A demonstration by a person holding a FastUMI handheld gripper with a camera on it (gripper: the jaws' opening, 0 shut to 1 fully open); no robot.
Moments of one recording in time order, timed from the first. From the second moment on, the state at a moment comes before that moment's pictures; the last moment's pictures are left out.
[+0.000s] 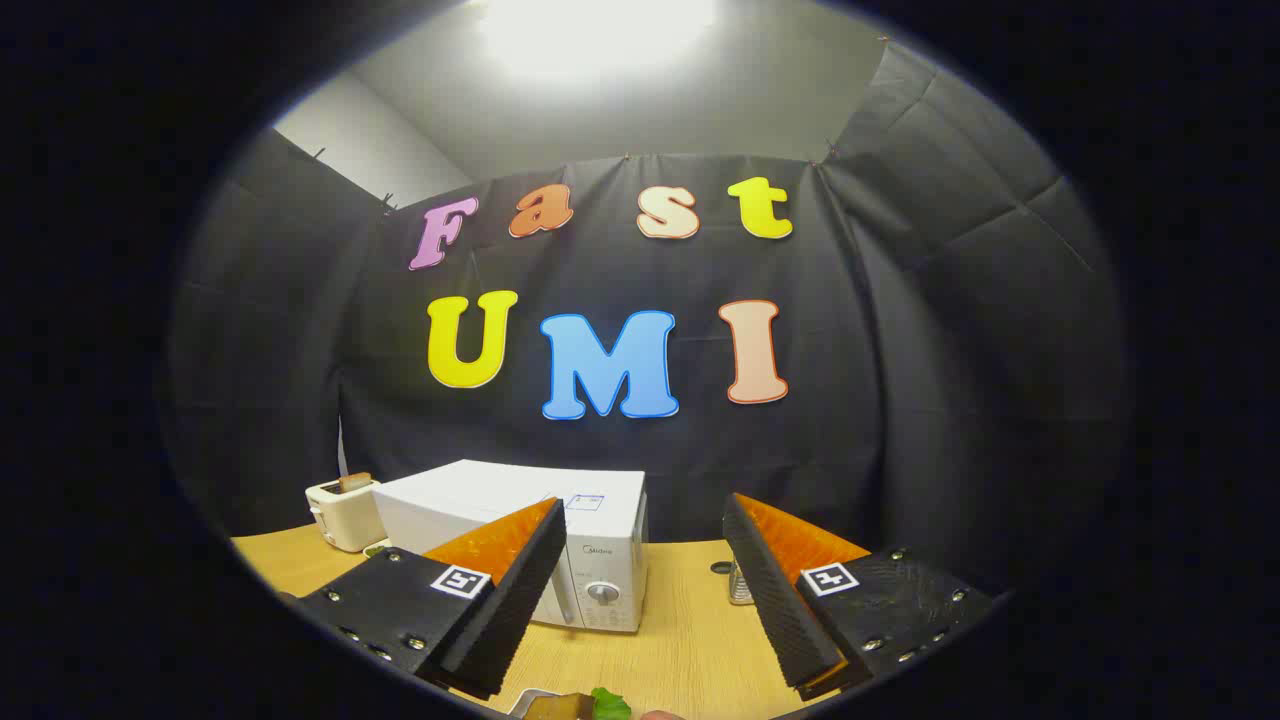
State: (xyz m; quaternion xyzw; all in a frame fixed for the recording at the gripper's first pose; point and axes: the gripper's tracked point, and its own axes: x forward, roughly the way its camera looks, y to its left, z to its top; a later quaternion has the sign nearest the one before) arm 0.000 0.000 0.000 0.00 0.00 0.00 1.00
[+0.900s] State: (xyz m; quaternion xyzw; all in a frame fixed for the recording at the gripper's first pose) arm 0.011 -0.005 0.006 0.01 0.01 -0.02 1.00
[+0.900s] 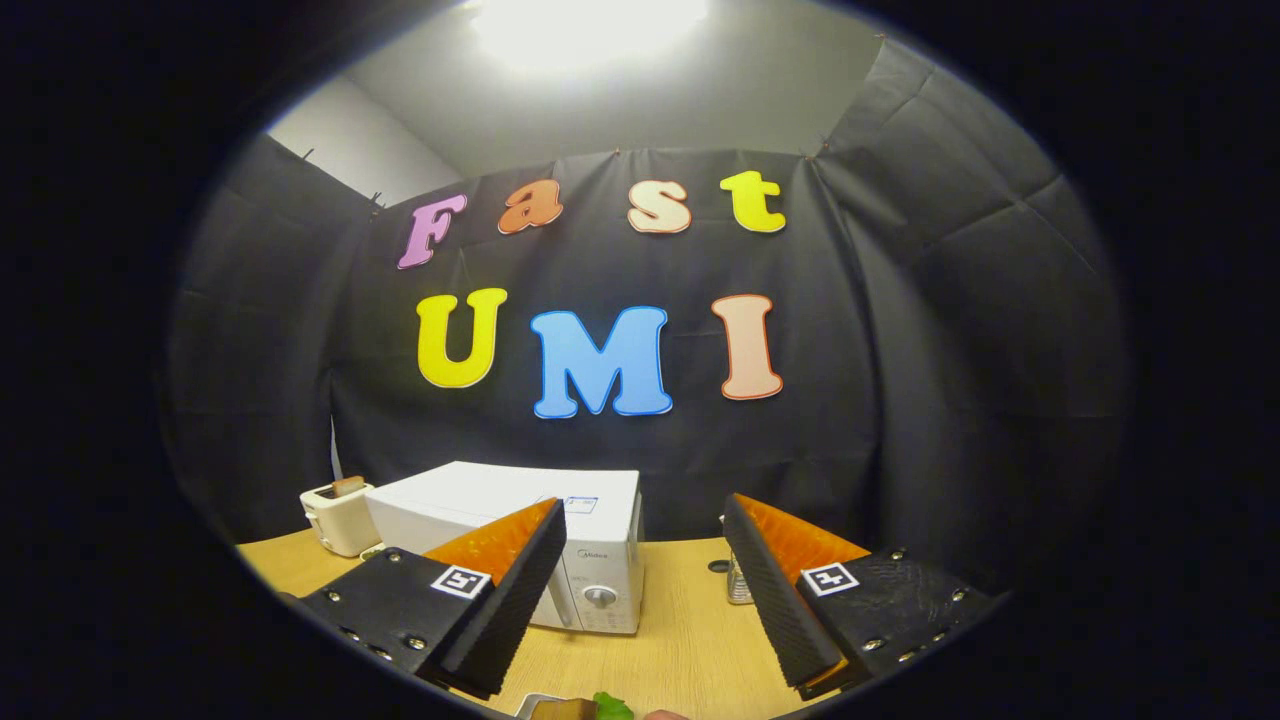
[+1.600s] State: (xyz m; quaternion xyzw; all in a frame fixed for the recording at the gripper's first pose) arm 0.022 0.031 -0.014 0.01 0.01 0.01 1.00
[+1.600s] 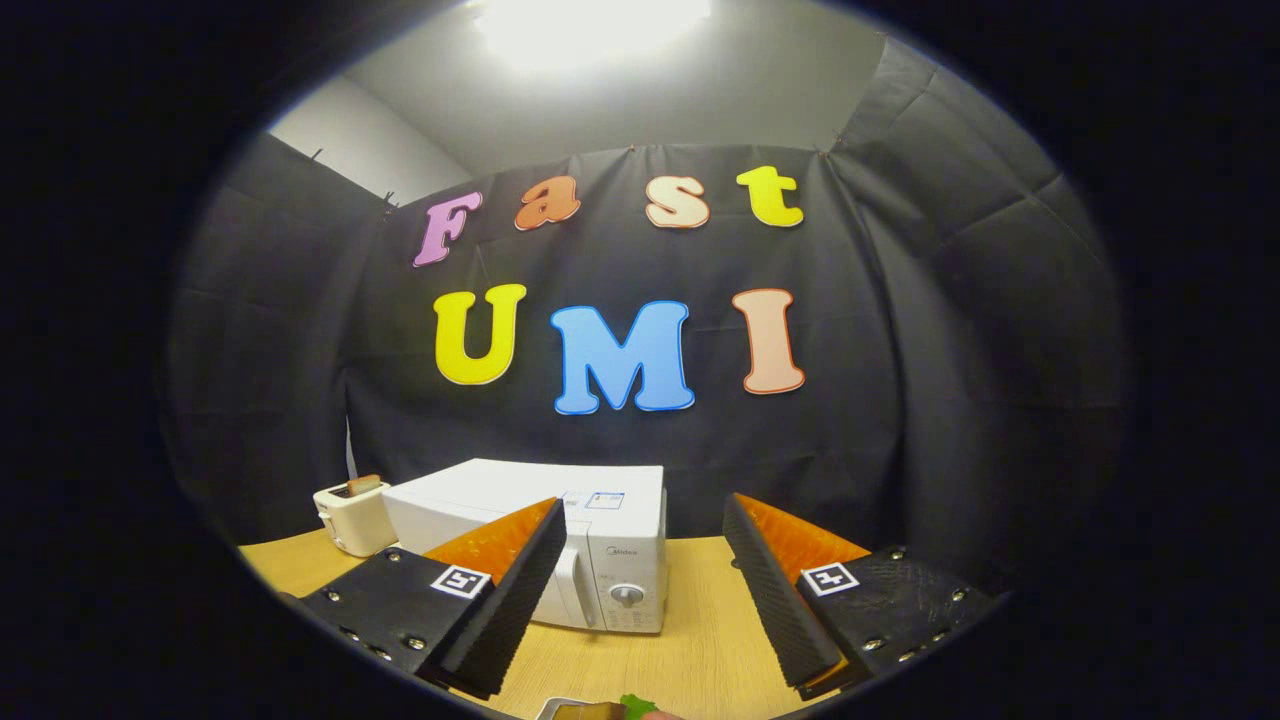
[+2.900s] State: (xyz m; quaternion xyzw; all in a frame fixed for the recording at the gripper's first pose) arm 0.159 0.123 -0.177 0.00 0.12 0.00 0.99
